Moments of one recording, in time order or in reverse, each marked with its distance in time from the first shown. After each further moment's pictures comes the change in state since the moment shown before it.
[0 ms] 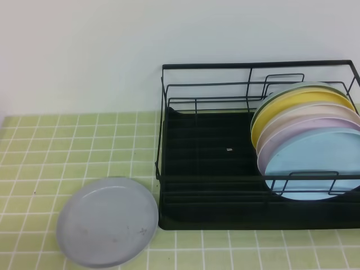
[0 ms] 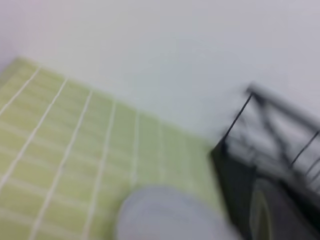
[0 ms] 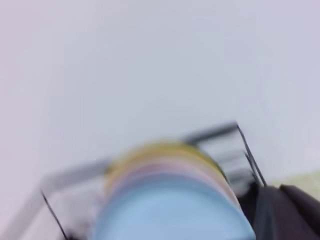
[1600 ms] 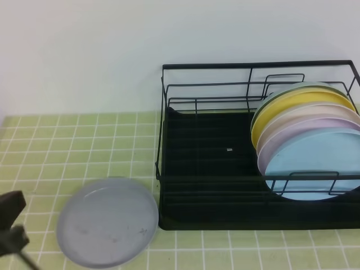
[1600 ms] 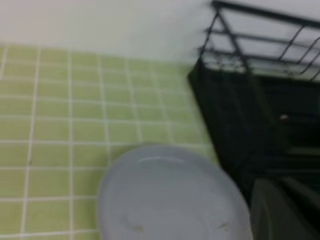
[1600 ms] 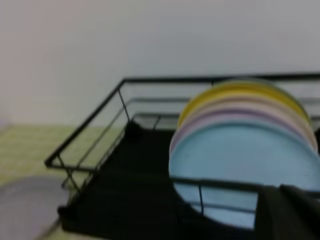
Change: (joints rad) left arm 0.001 0.605 -0.472 -0.208 0.277 0.450; right arm 0.000 0.233 -0.396 0.262 0.480 -0.304
